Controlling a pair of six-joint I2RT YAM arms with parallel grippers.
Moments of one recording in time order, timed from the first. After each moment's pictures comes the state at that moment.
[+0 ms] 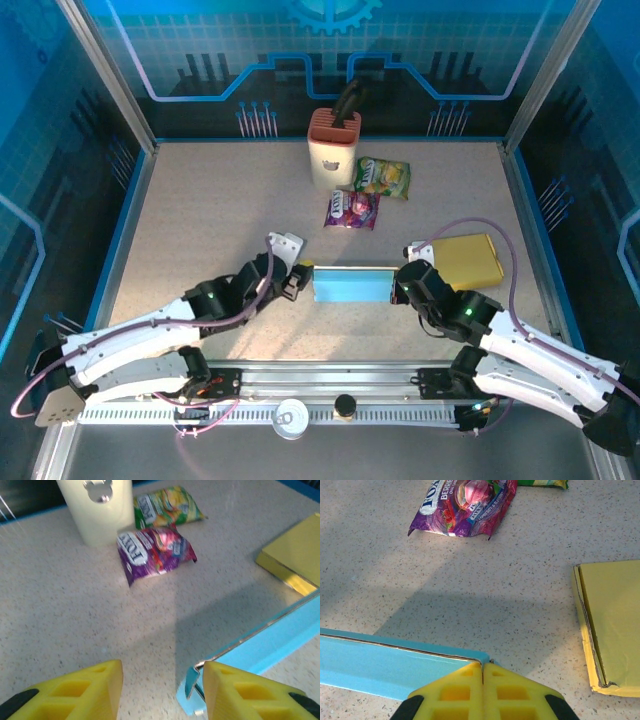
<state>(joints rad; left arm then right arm) -0.95 0.98 0.75 -0.34 -0.39 -0.28 0.87 0.79 0.60 -0.59 0.47 0.62</state>
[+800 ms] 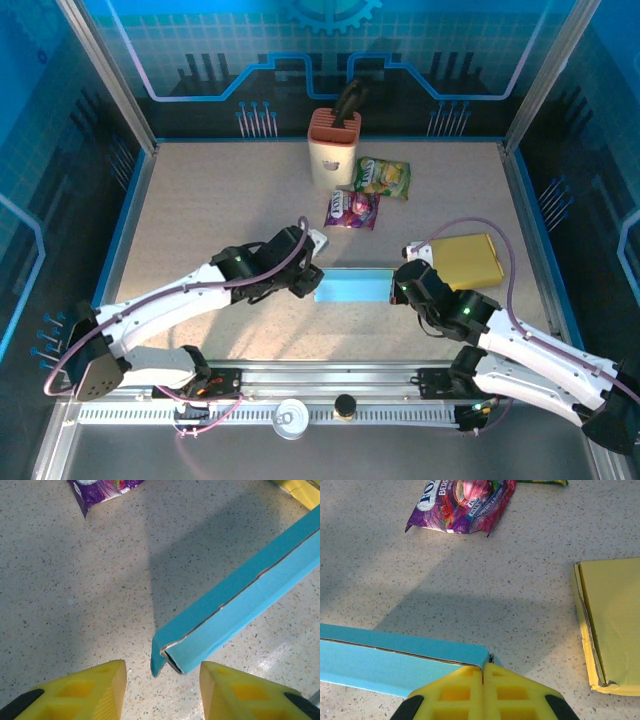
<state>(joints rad) -0.88 1.27 1.03 -0.69 -0.15 -0.25 0.87 0.81 0.60 -0.59 0.47 0.62</state>
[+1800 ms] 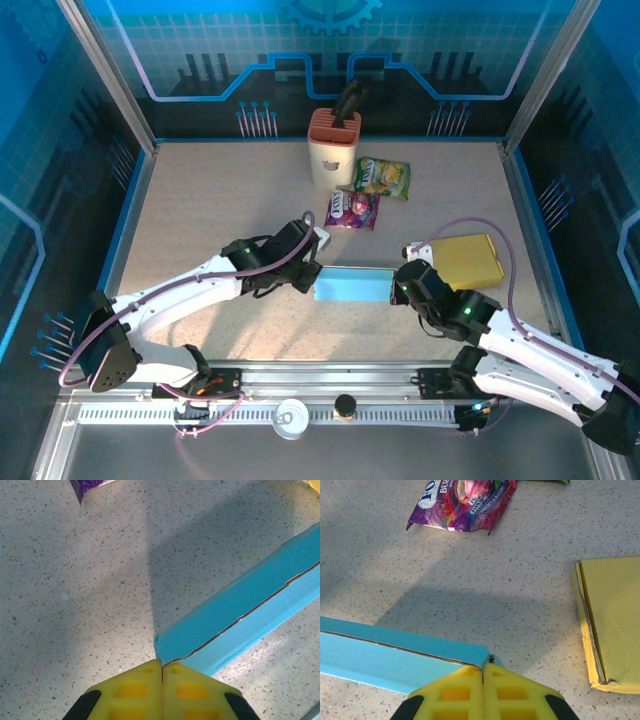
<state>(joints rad) -0.84 1.34 1.06 -0.70 -0.11 -0.25 0.87 0.80 0.60 -0.60 0.47 0.62</state>
